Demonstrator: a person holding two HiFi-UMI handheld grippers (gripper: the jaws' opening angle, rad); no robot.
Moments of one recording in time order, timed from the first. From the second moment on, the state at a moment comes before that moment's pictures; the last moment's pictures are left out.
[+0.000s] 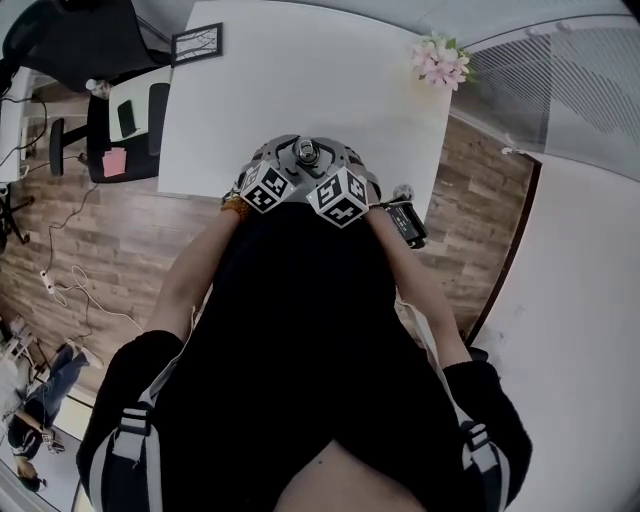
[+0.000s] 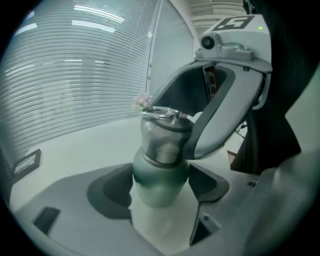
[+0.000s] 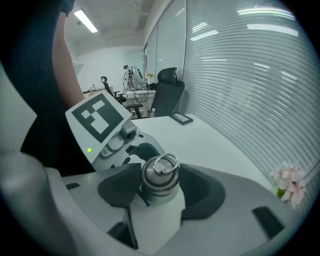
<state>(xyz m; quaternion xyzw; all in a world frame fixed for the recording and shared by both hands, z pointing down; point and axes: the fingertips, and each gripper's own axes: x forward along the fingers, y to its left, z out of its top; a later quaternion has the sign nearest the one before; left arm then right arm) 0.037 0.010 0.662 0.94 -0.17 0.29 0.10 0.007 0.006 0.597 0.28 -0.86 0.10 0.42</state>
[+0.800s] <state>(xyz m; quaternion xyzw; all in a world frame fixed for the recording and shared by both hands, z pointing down) 0.015 0.013 0.665 0.94 -0.06 0.33 0.08 0.003 0.013 0.586 0.16 -0.90 0.07 0.39</state>
